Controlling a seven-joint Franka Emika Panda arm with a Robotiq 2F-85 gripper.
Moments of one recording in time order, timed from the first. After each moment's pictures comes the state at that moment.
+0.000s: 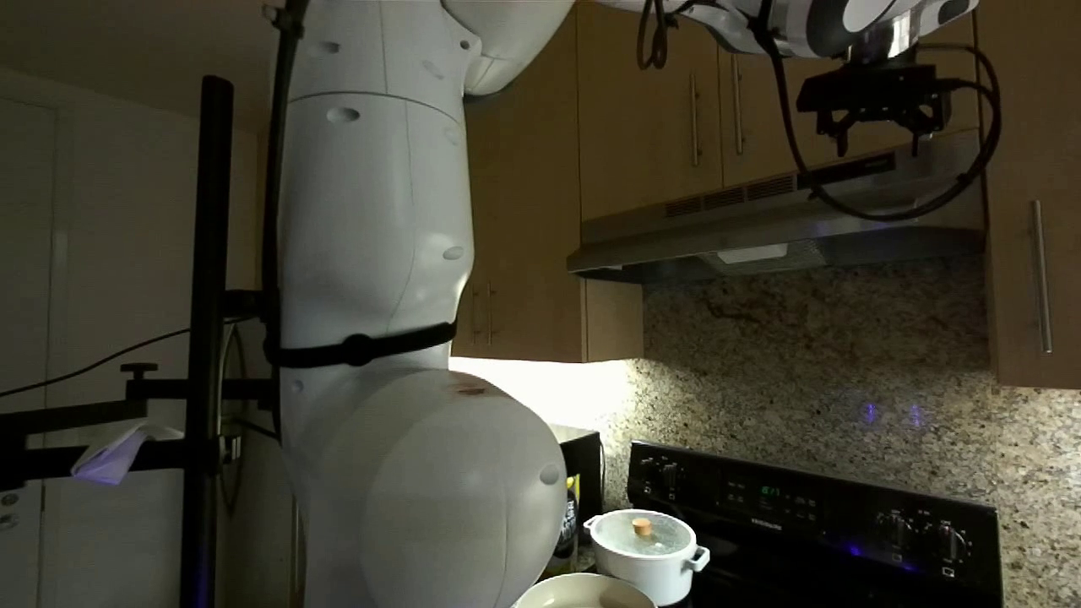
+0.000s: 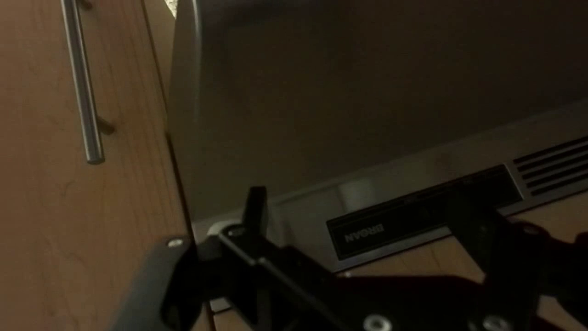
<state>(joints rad) -0.01 -0.07 -0.16 -1.58 0.56 2.35 -0.33</state>
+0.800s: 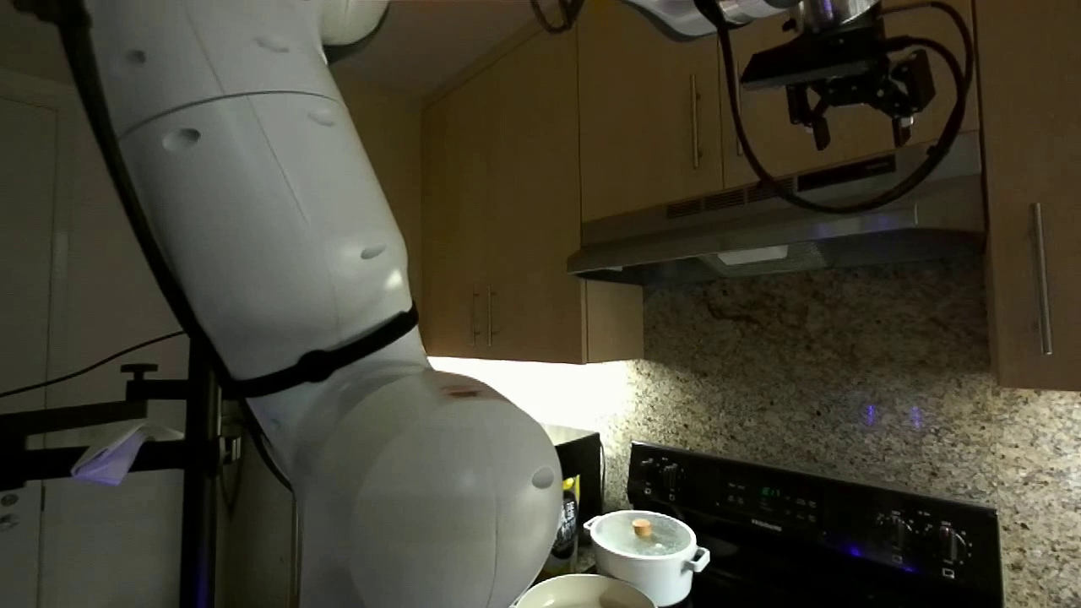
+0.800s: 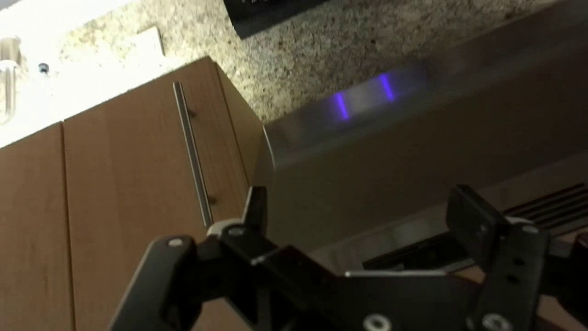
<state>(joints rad) -0.04 -0.43 -0.14 -1.94 0.31 2.31 -0.07</state>
